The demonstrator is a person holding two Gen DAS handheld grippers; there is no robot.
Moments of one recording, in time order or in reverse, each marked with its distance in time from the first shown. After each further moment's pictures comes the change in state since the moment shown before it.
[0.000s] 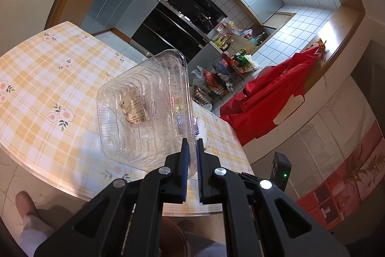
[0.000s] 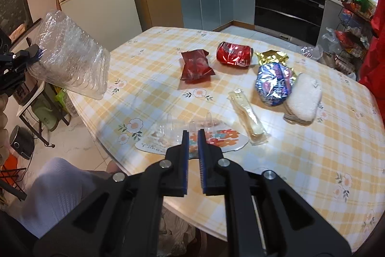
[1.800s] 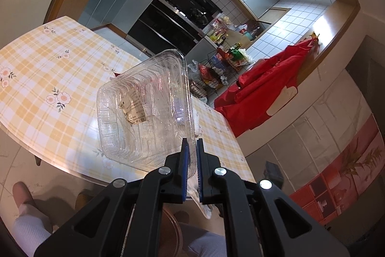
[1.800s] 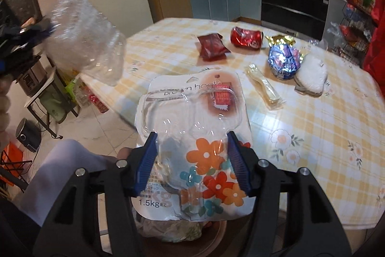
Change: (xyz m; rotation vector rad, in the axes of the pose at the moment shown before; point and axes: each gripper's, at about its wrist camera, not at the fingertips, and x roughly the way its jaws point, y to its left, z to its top) left arm -0.021 -0.022 -0.035 0.011 0.024 -0.020; right arm -0.026 0.038 -0.060 -0.003 0.020 0.053
